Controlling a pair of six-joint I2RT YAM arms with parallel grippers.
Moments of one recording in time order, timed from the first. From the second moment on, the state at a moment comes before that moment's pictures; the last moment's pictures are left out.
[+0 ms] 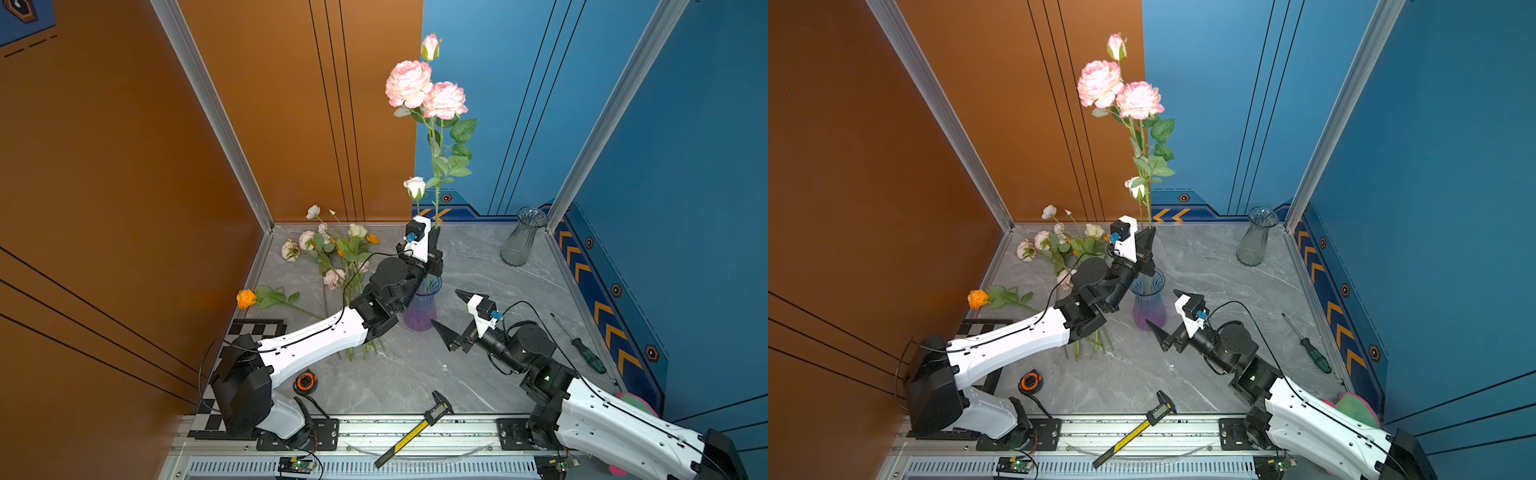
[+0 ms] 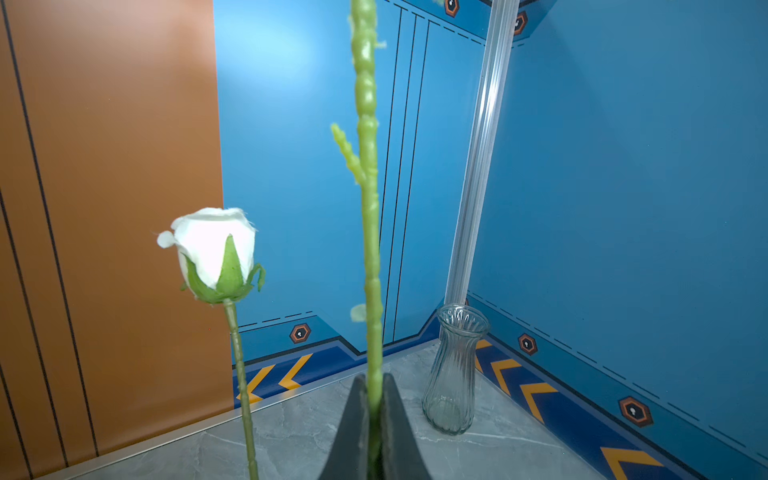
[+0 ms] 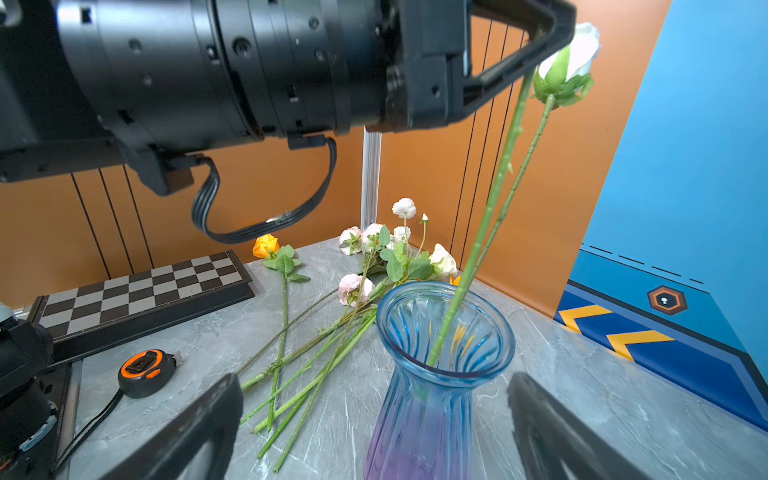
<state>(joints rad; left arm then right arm) -0.92 1.48 1.14 0.57 -0.38 -0.01 0.82 0.75 0.40 0.41 -0.04 -0.05</state>
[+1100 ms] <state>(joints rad) -0.84 1.53 1.05 0.32 -0.09 0.00 0.82 0.76 0.40 0.41 -0.04 -0.05</state>
